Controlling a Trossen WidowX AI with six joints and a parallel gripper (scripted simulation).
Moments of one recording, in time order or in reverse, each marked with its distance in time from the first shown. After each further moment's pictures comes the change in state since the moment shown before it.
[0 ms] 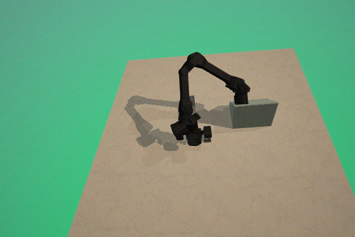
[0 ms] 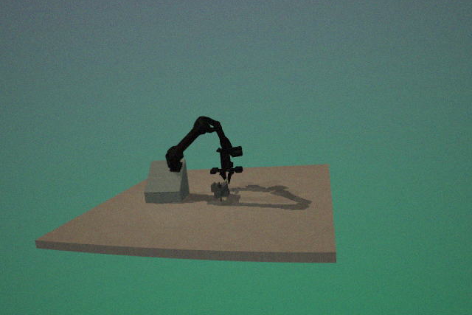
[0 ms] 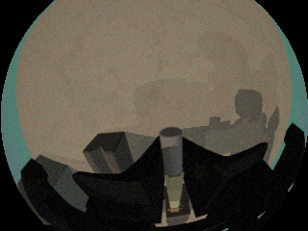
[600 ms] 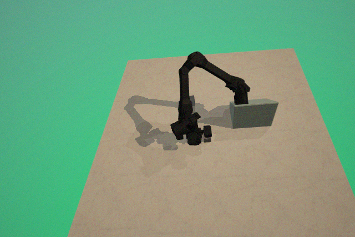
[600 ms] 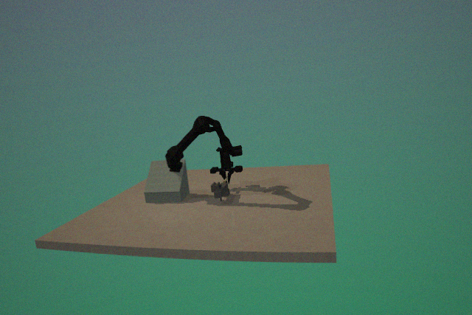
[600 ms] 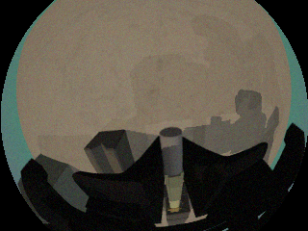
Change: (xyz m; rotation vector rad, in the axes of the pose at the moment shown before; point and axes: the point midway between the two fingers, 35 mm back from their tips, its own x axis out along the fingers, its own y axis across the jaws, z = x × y) arm -0.004 0.000 -0.001 0.000 0.000 0.000
